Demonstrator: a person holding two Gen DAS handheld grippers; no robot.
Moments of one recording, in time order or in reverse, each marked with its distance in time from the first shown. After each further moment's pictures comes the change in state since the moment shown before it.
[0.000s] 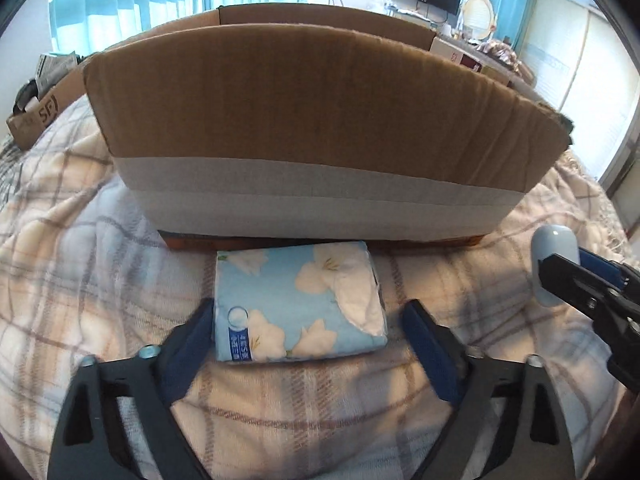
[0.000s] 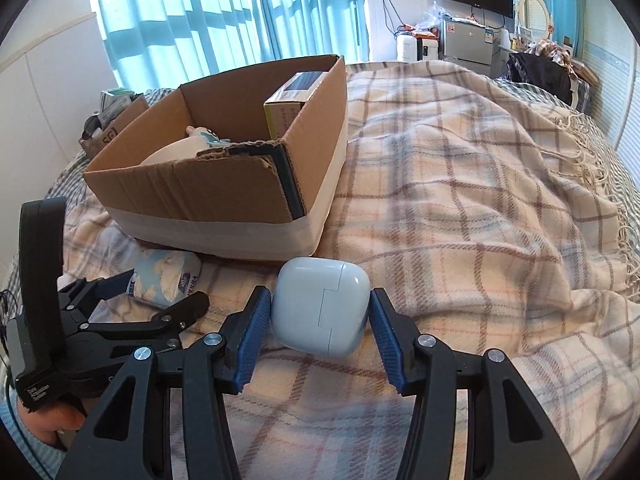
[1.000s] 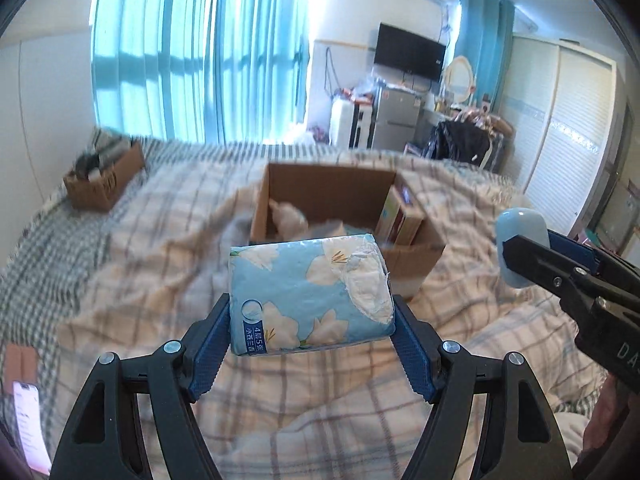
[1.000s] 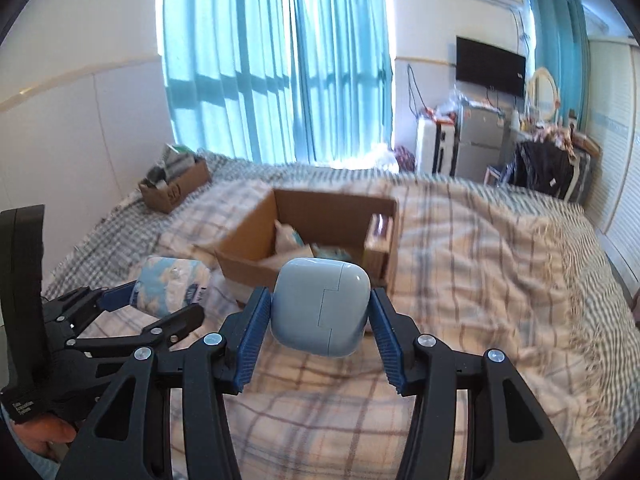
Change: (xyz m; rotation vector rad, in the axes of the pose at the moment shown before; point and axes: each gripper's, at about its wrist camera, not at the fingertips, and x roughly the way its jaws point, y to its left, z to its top) left arm -0.184 0.016 0.013 0.017 -0.278 -0.007; right arm -0.158 0.089 0.026 -0.115 -0.270 0.029
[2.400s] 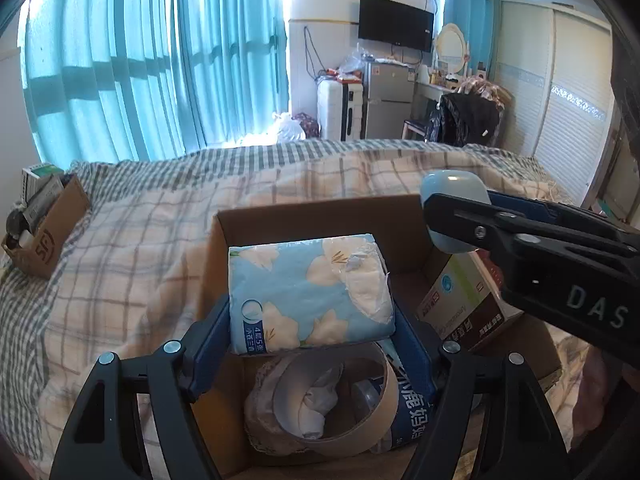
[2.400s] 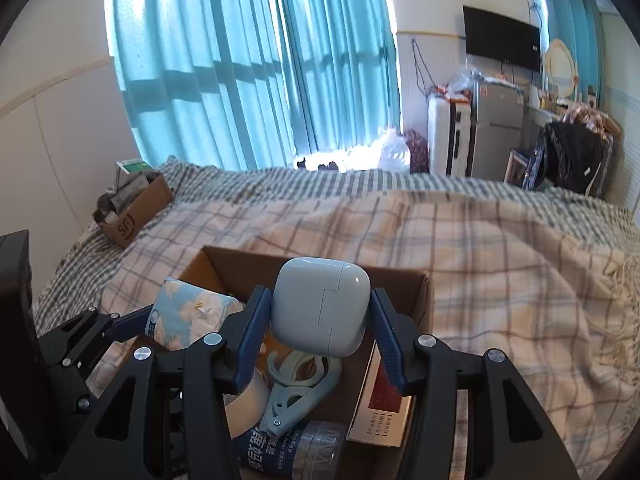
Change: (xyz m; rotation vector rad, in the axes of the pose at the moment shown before) left arm 0.187 -0.007 0.078 0.107 0.085 -0.003; right arm 0.219 -0.064 0.088 0.069 0.081 0.041
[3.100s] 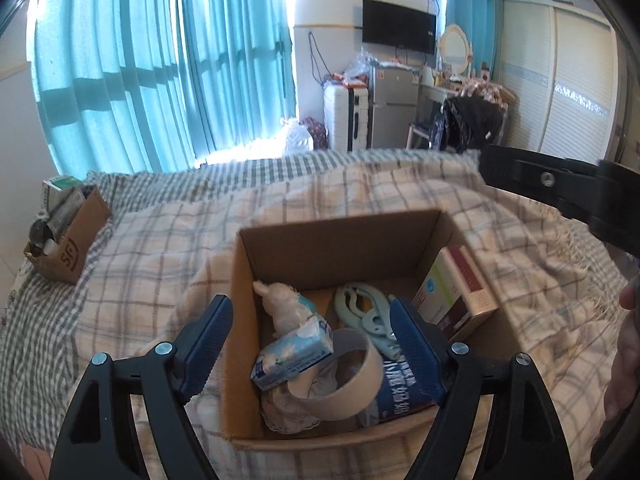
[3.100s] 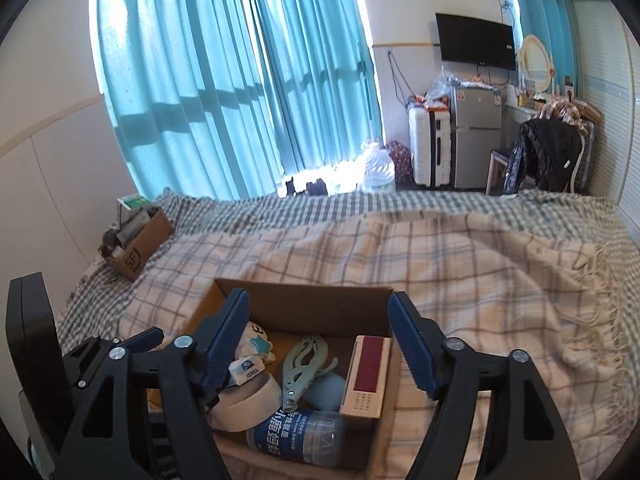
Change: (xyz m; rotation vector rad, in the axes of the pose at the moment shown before) left arm -0.058 -0.006 0.016 0.008 -0.032 0.040; right arm -0.074 -0.006 0.020 0.077 -0.080 -0.027
